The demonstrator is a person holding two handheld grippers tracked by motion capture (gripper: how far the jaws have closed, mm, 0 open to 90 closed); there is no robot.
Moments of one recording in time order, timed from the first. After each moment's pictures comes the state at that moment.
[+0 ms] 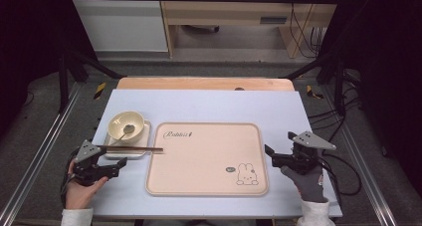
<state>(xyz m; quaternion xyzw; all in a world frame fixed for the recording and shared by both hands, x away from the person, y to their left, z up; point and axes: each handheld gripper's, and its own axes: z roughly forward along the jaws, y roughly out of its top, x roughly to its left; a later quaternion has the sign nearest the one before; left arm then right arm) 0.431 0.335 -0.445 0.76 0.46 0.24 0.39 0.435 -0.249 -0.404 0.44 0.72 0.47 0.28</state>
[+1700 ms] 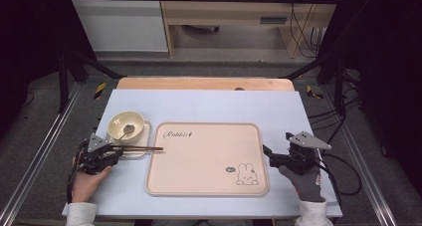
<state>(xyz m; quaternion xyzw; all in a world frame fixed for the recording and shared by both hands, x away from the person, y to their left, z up) 0.466 0.340 -0.466 0.77 0.47 0.27 0.33 0.438 -0.244 -0.409 0.44 0.72 0.46 0.28</state>
